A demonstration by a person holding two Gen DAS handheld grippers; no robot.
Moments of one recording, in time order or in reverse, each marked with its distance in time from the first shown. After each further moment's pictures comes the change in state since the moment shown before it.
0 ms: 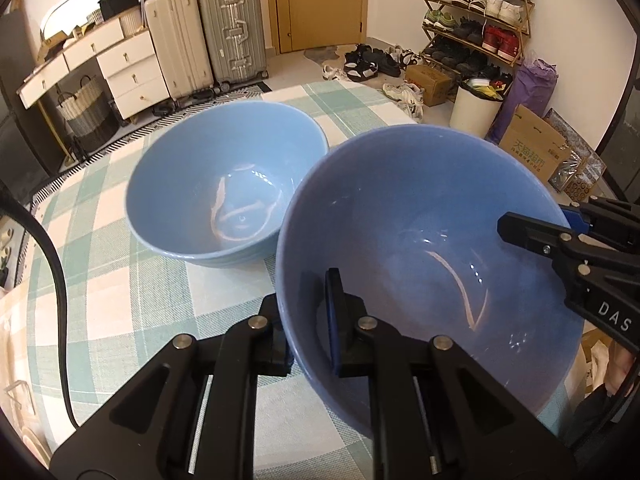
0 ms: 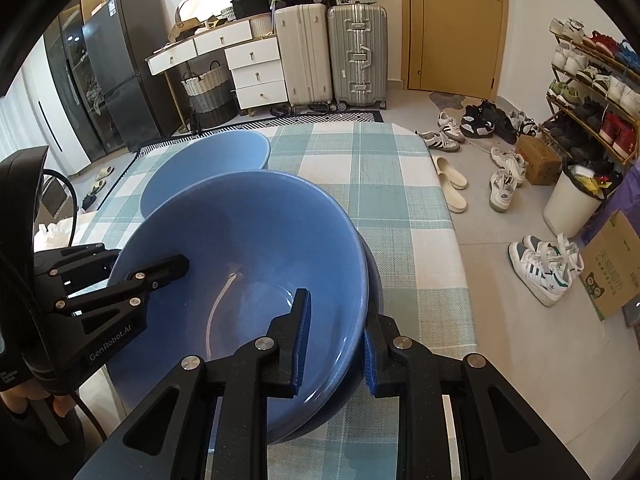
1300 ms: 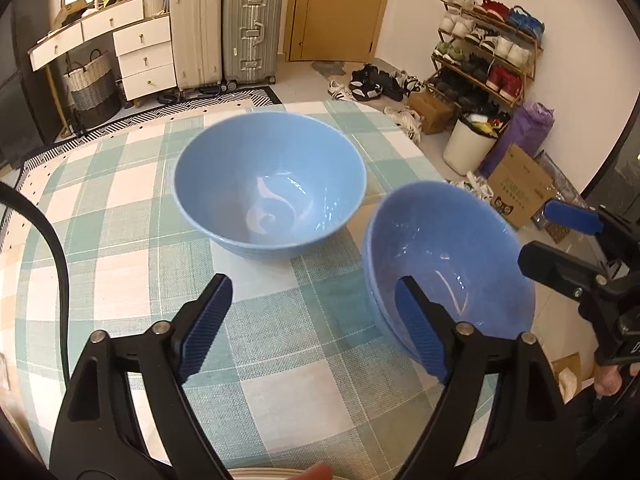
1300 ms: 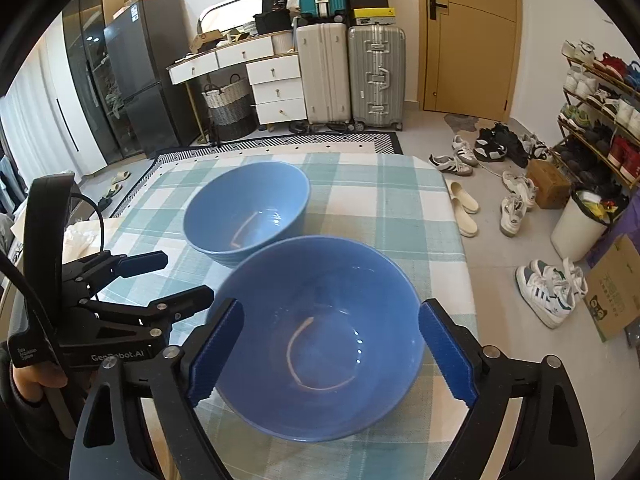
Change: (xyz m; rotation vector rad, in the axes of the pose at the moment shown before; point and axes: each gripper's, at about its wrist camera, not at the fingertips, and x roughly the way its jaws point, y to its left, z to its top) left arm -0.028 0.056 -0.015 -0.140 -0.059 -0.067; right arm -0.042 0.034 0.015 -0.059 -0.065 0.039
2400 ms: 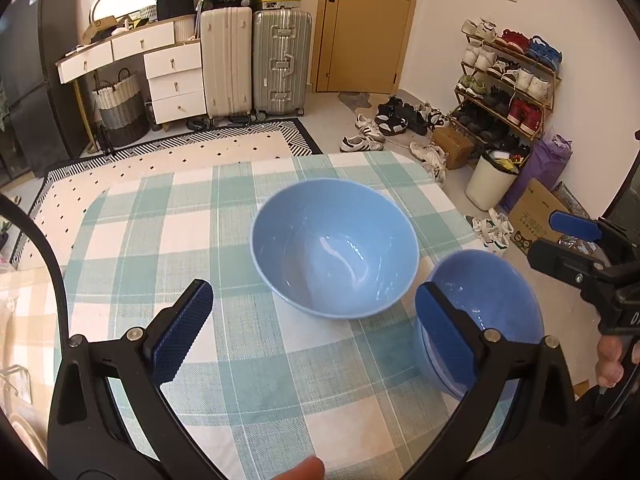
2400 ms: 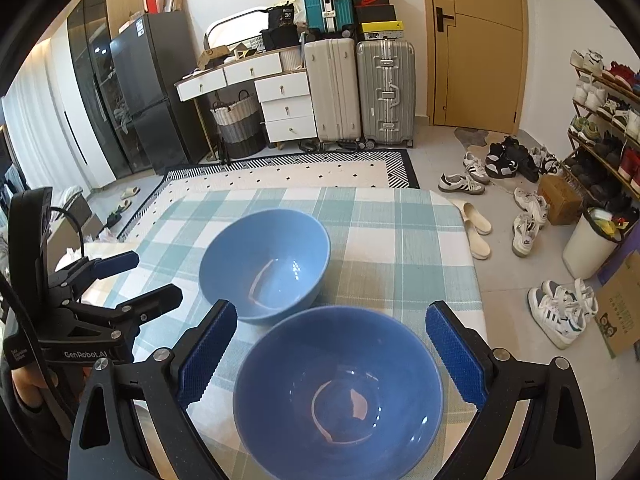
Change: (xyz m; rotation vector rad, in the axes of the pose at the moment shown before) left arm -0.056 0.043 0.044 -0.038 -0.115 0.086; right arm 0.009 0.002 0.057 0.021 -0.053 0.047
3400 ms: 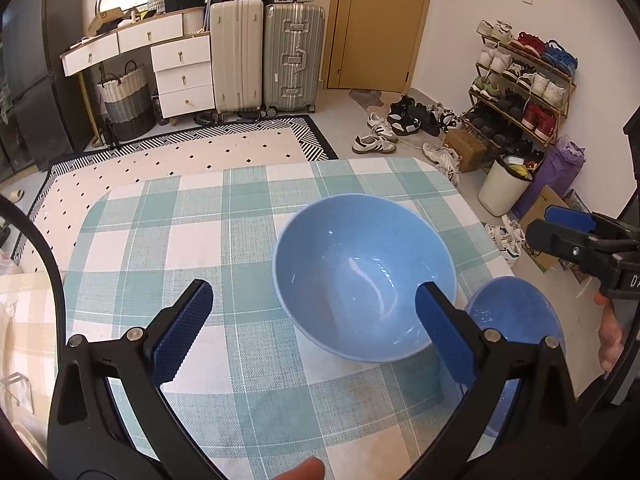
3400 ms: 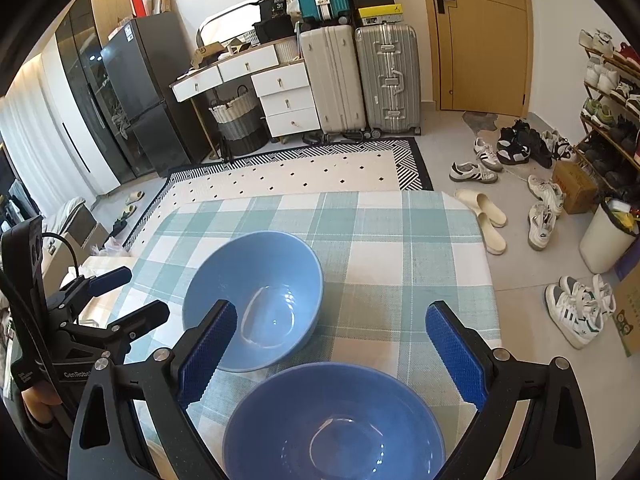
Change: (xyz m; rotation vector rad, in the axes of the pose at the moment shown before) left arm 0.040 0.026 0.037 -0.038 0.028 0.023; right arm 0.053 -0.015 0.045 0.030 0.061 0.046
